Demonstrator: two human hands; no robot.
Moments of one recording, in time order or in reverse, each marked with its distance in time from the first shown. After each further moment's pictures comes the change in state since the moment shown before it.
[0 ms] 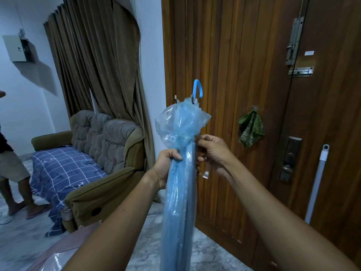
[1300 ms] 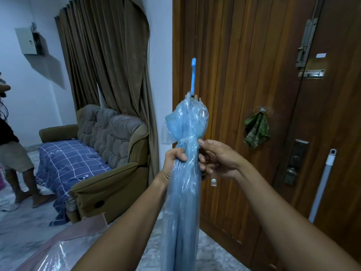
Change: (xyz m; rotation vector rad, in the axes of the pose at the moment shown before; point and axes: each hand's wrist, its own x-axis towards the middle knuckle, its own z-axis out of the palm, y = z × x) left_hand -0.015 -0.012 0.010 -0.127 -0.226 0.099; right_hand -0.024 -0.006 -0.004 -0.070 -0.328 0.191
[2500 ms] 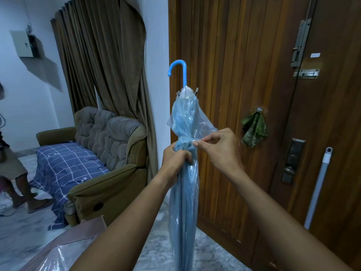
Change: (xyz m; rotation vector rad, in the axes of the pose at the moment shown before) left_hand 0.013 0.004 0.014 0.533 0.698 0.255; right_hand -0.009 -0.006 0.019 -0.833 0.793 -0.535
